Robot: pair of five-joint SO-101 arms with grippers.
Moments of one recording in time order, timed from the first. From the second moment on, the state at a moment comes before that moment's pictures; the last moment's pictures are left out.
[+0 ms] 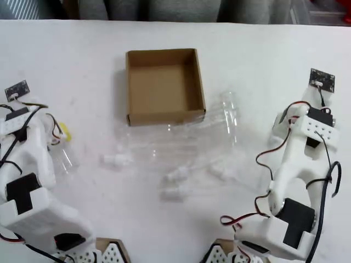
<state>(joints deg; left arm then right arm) -32.3 10.6 23.7 55.2 8.9 21.6 -4.4 21.5 59.6 4.8</state>
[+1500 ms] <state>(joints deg) -32.3 10.6 23.7 55.2 8.9 20.3 18.0 -4.0 76.6 2.3</state>
